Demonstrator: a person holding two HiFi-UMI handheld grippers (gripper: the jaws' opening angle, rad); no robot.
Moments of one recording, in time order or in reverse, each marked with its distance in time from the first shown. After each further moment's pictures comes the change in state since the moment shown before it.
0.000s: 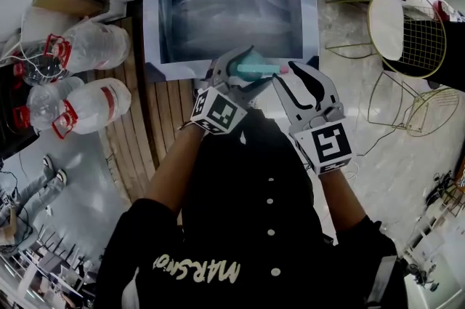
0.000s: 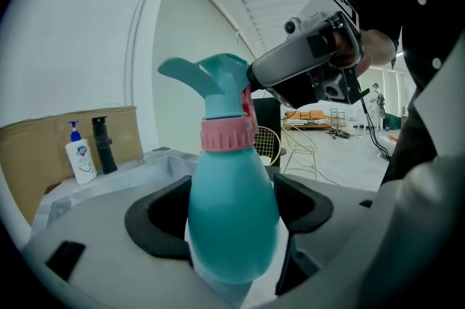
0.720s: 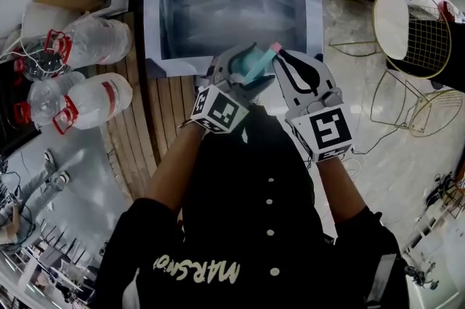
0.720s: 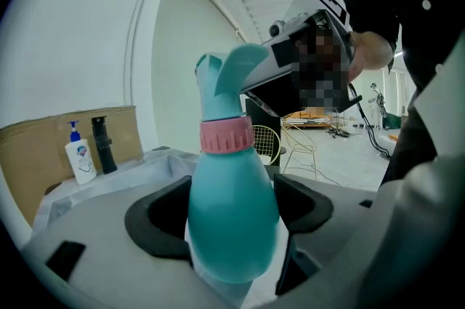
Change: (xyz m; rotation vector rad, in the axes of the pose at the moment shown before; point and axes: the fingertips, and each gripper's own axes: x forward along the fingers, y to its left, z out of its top) left arm 0.002 0.000 0.002 0.006 0.009 -0.001; right arm 0.025 -0.009 0.007 0.021 -0.032 0.018
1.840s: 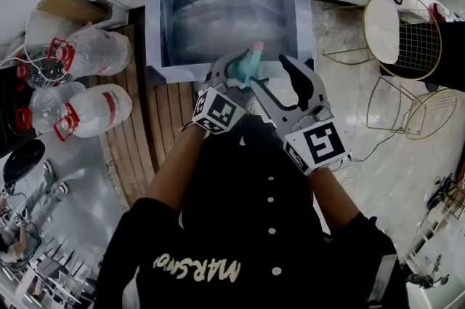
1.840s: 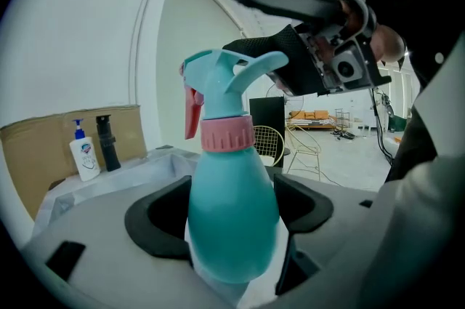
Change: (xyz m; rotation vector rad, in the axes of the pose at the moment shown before) left arm 0.000 -0.005 -0.002 -0.020 0.000 0.032; right arm -0.032 0.029 0.029 0.095 -0.169 0.015
